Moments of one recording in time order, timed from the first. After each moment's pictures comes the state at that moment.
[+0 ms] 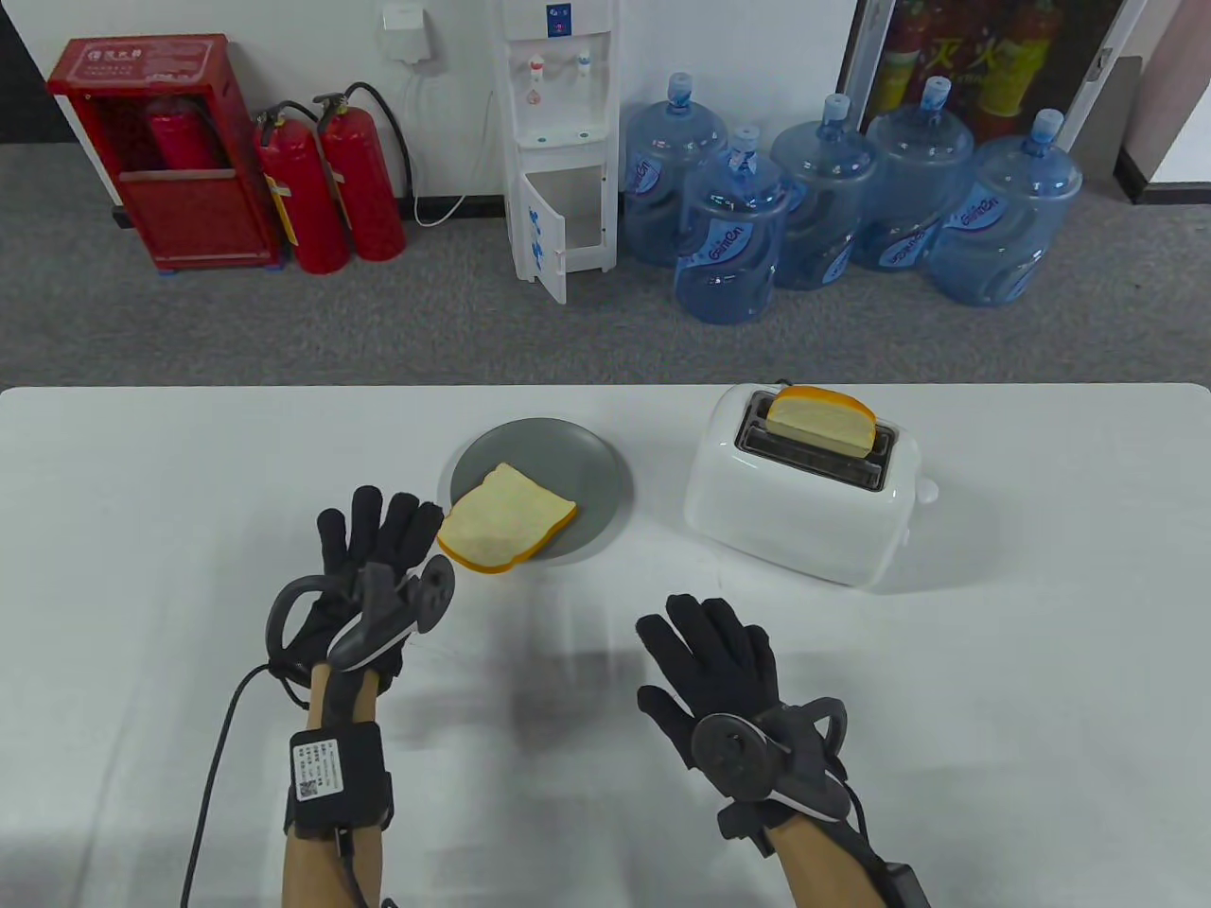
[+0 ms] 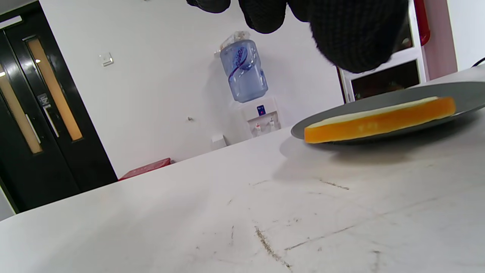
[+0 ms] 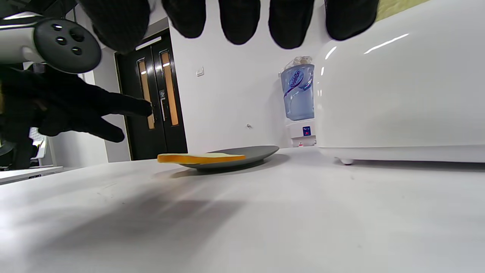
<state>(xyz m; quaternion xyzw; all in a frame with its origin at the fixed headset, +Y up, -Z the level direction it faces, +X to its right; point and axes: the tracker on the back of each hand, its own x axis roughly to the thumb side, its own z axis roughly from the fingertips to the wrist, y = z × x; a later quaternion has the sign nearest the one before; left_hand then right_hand) -0.228 -0.699 -0.369 0.04 -0.01 -0.16 0.99 0.098 -0.712 -0.245 0.20 -0.11 0.97 0.11</state>
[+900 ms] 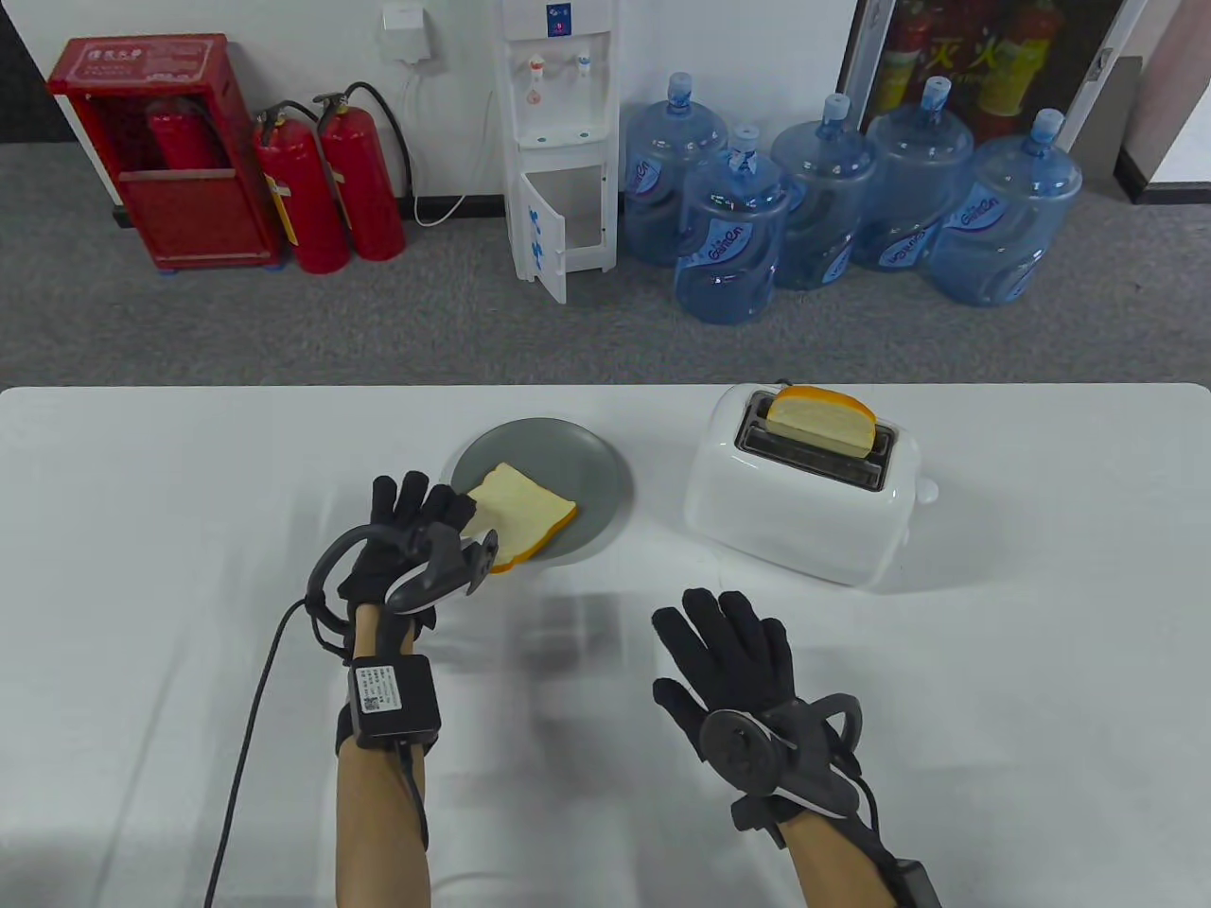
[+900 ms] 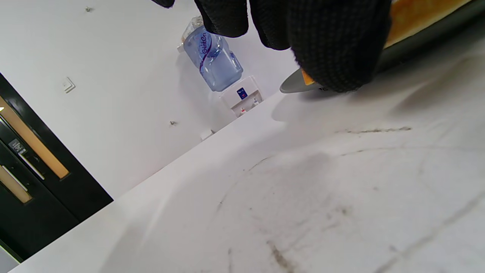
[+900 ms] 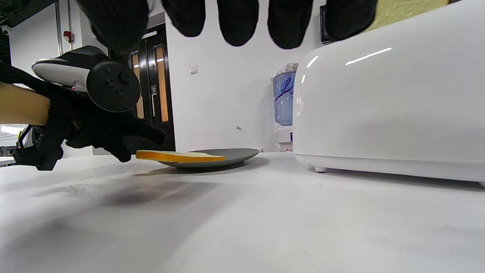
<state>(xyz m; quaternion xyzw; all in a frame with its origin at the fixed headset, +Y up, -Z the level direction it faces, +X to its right) -0.203 -0.740 -0.427 0.02 -0.05 -0.28 0.96 0.110 -0.708 -0.247 0.18 -0.12 0.97 0.07</state>
